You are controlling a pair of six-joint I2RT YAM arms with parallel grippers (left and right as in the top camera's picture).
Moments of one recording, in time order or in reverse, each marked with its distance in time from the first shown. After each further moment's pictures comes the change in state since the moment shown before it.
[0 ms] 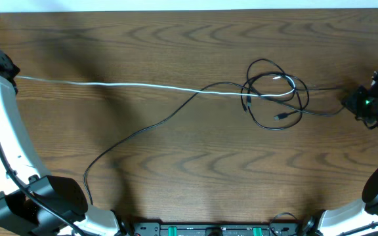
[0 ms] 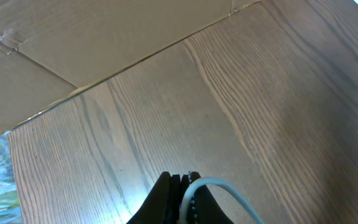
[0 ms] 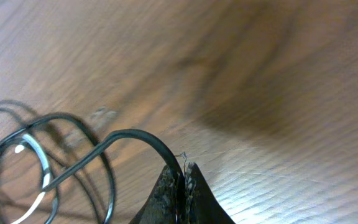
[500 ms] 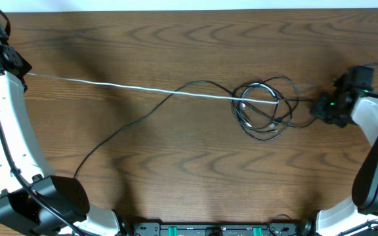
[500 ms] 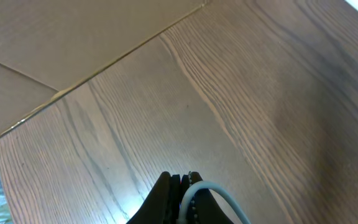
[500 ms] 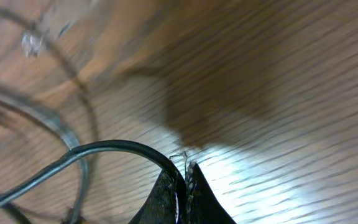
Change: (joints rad) left arm -0.054 0.000 0.000 -0.008 0.029 0.030; right arm 0.218 0.000 -0.020 -0.204 0.202 0.063
